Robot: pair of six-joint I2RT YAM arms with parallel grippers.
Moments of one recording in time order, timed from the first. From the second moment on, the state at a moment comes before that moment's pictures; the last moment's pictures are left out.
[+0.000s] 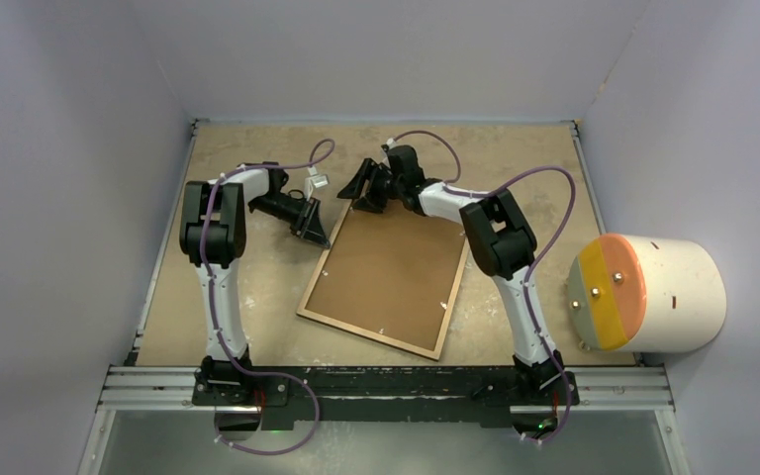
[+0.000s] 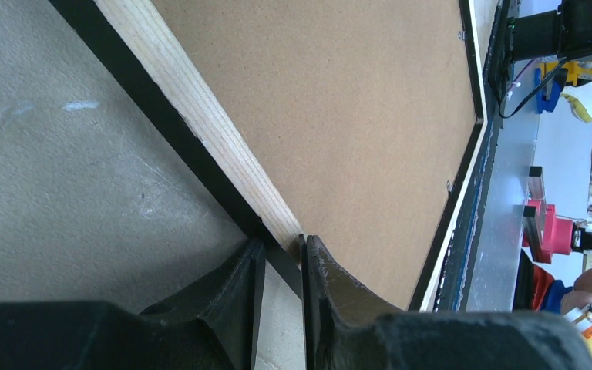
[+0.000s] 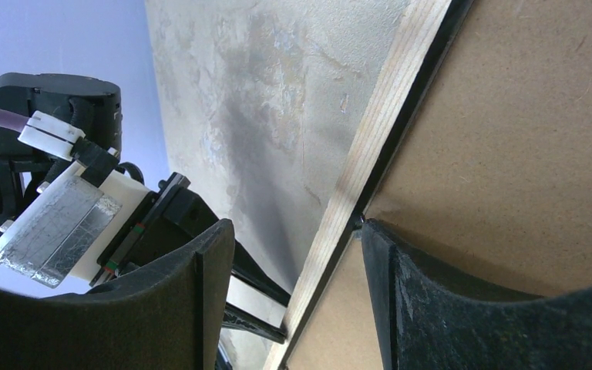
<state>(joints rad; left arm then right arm) -0.06 2.25 1.55 -1.01 1.05 0.72 0.54 2.34 1.64 0.12 -0.49 0.97</state>
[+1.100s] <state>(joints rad) -0.06 2.24 1.54 -1.01 1.05 0.72 0.35 2.23 1.59 -0.07 -0.32 0.87</state>
